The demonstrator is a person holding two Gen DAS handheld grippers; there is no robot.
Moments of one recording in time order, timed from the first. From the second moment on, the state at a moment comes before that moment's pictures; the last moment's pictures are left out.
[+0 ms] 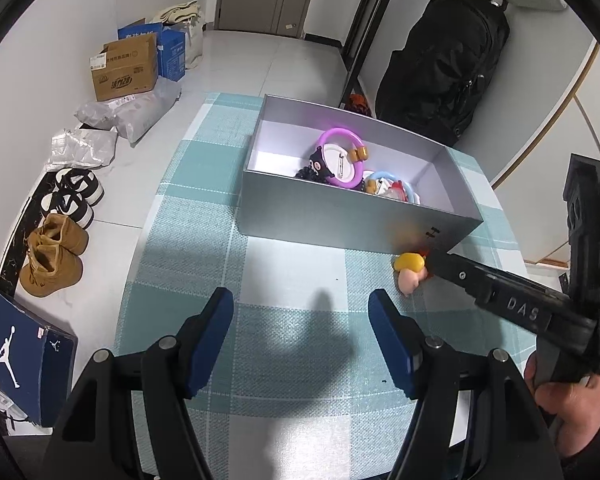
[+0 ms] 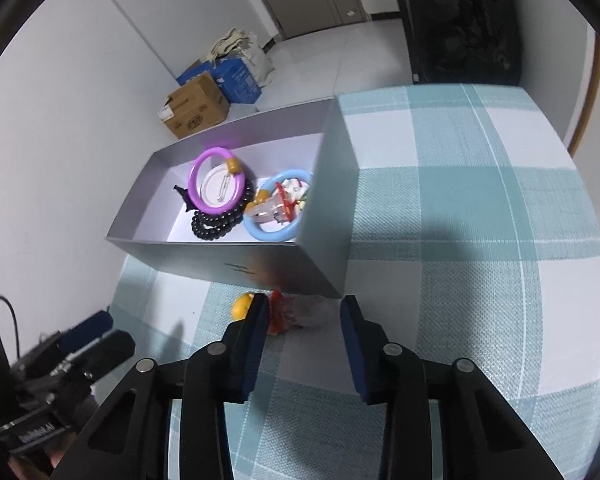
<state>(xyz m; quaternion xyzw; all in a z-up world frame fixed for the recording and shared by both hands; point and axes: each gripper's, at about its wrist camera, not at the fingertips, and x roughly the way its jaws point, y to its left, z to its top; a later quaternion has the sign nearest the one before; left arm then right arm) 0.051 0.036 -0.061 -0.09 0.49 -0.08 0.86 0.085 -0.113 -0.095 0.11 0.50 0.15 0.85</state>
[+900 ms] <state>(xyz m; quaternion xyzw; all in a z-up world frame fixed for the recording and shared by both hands) 0.064 0.008 -0.069 -0.07 0.50 -0.12 0.86 0.067 -0.152 -0.092 0.17 0.51 0.19 0.82</state>
